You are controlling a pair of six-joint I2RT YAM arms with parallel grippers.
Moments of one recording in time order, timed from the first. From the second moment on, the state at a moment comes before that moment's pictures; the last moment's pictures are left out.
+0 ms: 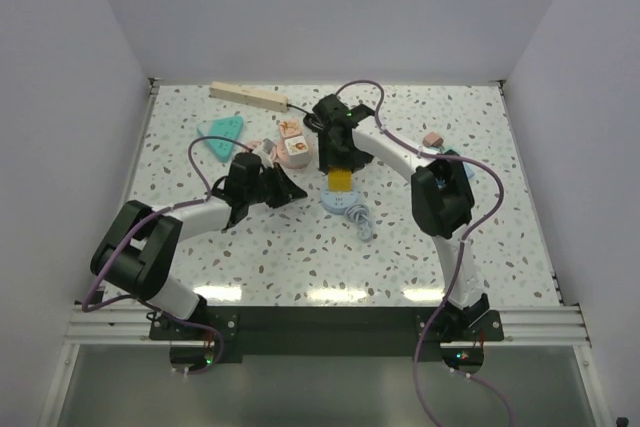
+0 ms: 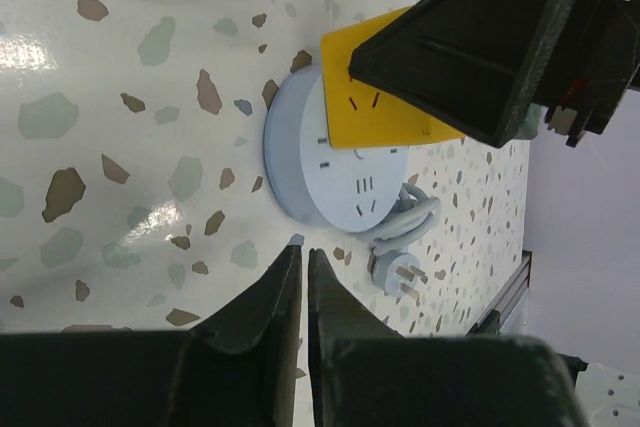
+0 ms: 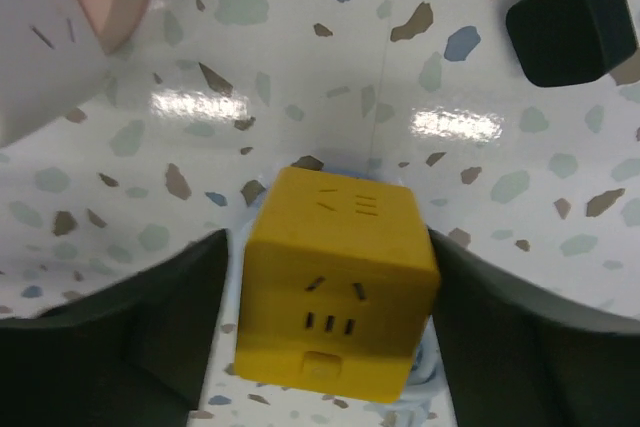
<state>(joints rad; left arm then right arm) -0.43 1.54 0.65 0.31 0.36 -0.85 0.62 2.17 1.90 -0.94 0.18 0.53</state>
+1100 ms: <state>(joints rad) -0.45 1.75 0.65 0.63 0.54 -0.95 0.54 1.96 1.58 -0.66 -0.20 0.61</state>
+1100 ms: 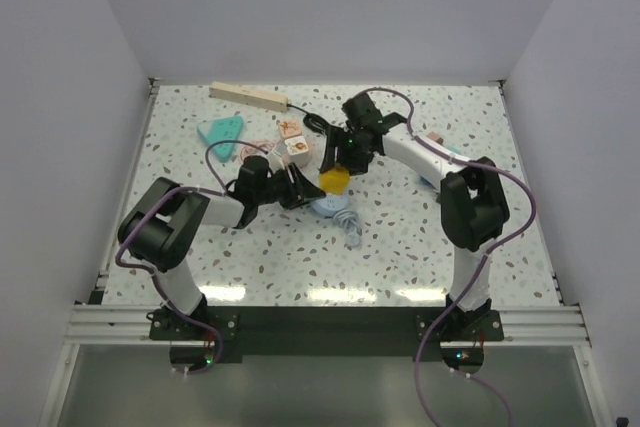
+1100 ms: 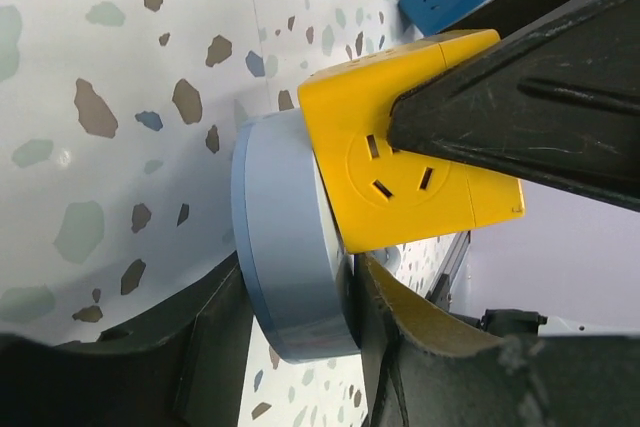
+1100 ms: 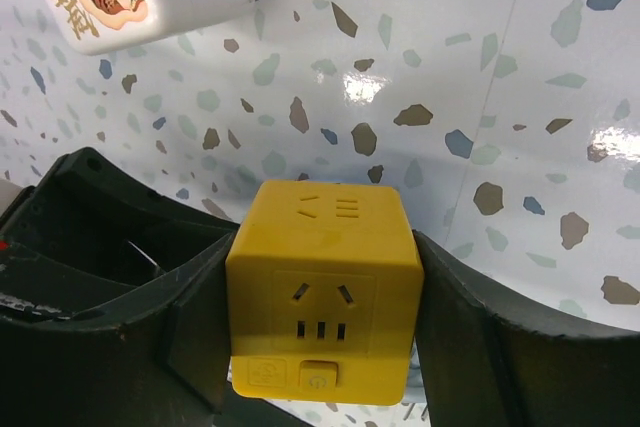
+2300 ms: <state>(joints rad) -0.52 1.86 0.73 0.66 0.63 -0.98 0.49 1.59 1.15 -0.47 -0.12 0.66</state>
